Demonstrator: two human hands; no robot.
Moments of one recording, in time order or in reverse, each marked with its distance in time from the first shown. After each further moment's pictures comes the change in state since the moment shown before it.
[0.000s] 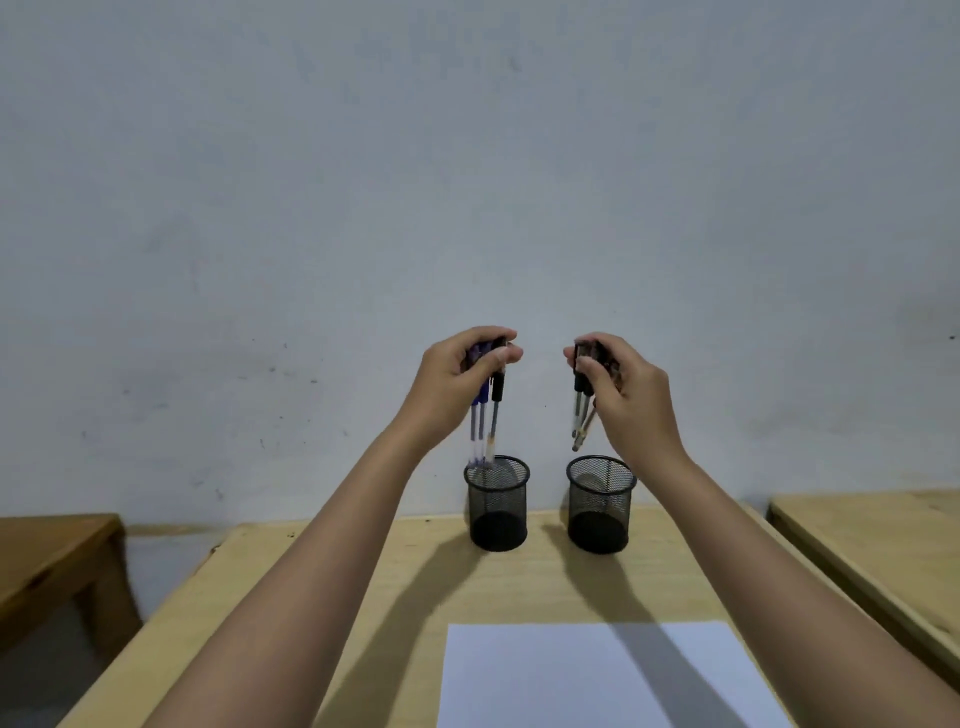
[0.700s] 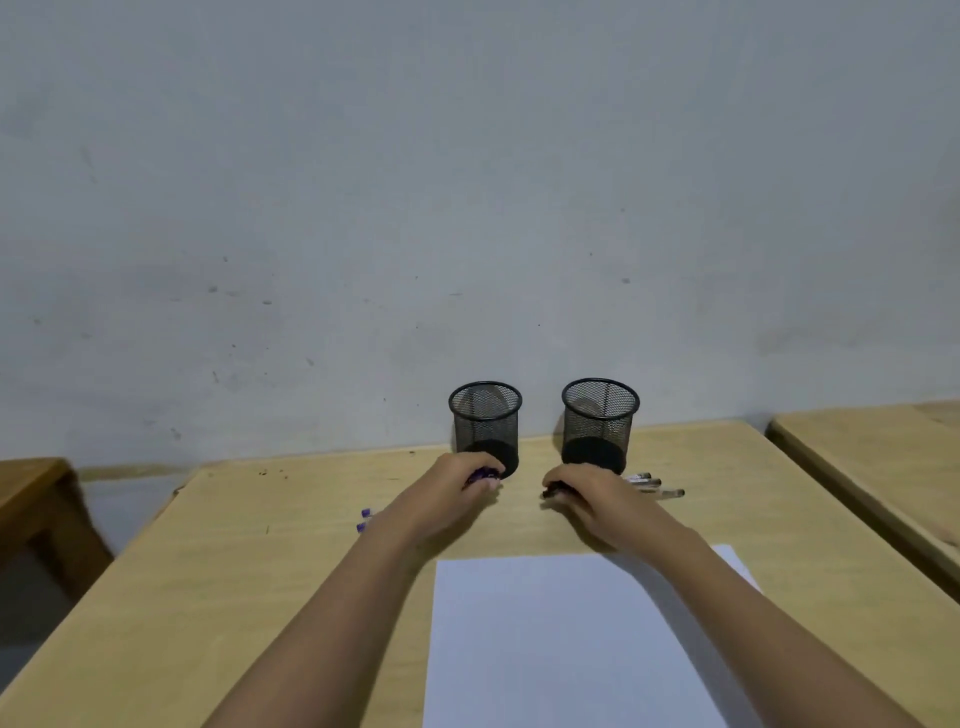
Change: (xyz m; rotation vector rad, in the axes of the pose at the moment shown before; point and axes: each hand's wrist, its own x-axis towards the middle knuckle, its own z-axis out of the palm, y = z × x) left_hand -0.099 -0.175 0.030 0.473 -0.460 -0.343; right_hand -0.117 0.147 0.017 -0.523 -0.801 0.096
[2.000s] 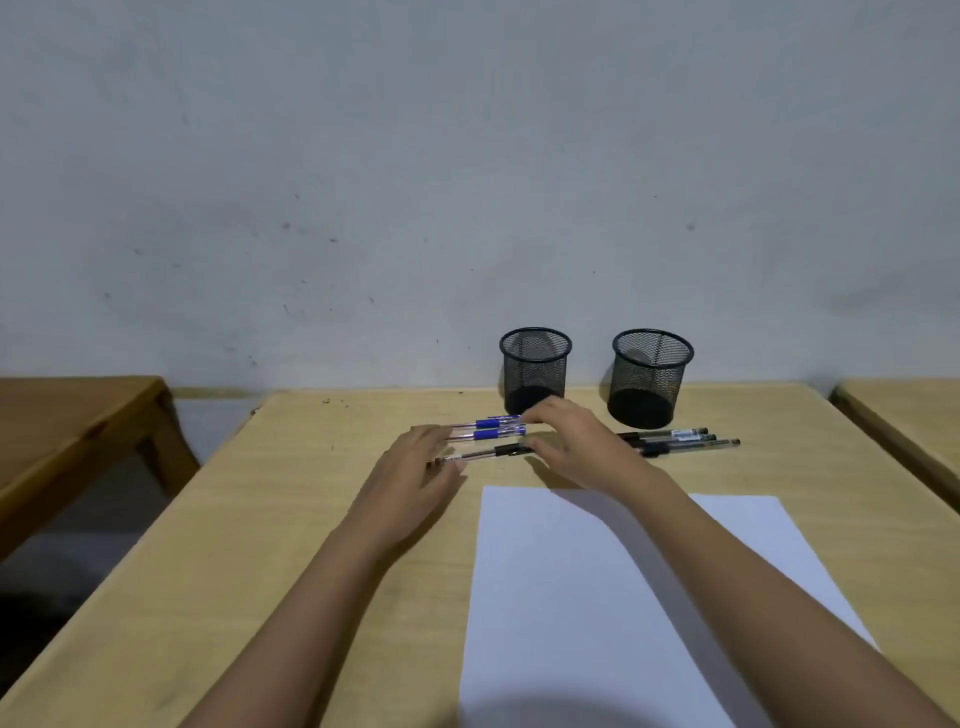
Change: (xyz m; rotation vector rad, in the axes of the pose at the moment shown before) left_hand -0.117 -0.011 -0.021 0.158 0.340 -0.118; right_hand 0.029 -0.064 0.029 0.106 0.056 -0.086
